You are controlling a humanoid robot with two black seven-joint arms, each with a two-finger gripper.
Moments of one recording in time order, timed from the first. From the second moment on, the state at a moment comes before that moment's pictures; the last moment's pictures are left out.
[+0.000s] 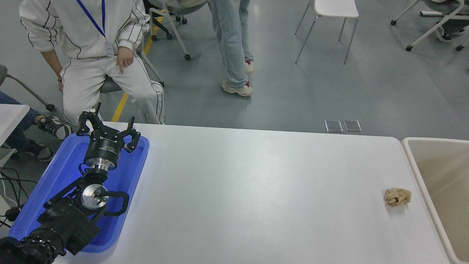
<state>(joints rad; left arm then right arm) -0.61 0.18 -0.87 -0.41 -0.09 -0.55 -0.51 1.15 -1.04 -0.83 0.66 -0.46 0.47 -0.07</state>
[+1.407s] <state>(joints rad) -0.61 0.18 -0.87 -0.41 -0.09 -0.55 -0.51 0.64 -0.63 -0.51 0.22 -0.28 -0.18 -0.07</state>
